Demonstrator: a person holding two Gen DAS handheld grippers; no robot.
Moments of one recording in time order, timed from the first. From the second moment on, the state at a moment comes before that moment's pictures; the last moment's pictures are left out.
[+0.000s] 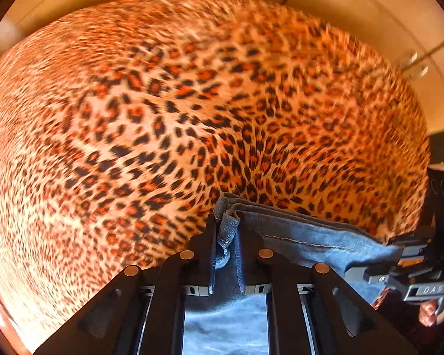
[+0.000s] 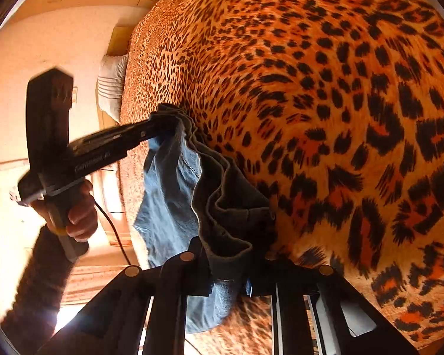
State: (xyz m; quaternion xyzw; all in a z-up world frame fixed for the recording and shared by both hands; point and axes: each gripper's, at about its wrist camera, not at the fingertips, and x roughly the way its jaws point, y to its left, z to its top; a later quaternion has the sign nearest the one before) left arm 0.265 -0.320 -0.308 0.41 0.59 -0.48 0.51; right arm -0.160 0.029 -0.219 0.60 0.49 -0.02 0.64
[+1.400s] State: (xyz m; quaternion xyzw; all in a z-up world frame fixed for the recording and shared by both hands) left arm 0.106 0.046 -0.324 -0.23 0.73 -0.04 0.64; right arm 0.042 0.153 -0.130 0.19 0.66 0.30 0.66
